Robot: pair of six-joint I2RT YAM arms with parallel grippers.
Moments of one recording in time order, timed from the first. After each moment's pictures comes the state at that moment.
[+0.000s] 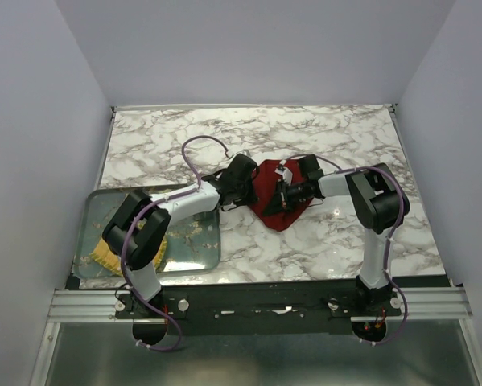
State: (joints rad) left arm -0.72 1.74 1.10 -0.22 -0.03 -0.79; right arm 0.36 2.04 1.02 -0.02 -1.00 0.46
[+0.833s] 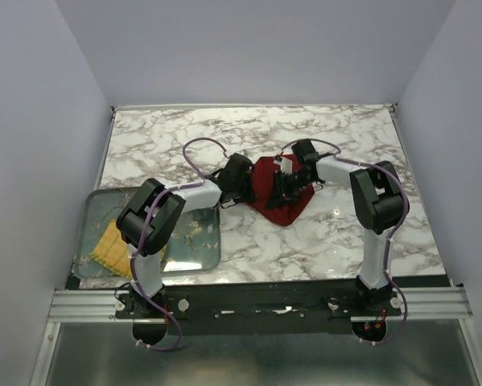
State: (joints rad) left arm -0.64 1.88 1.09 -0.02 0.04 -0.76; right arm 0.37 2.04 1.24 -0.42 -0.84 0.26
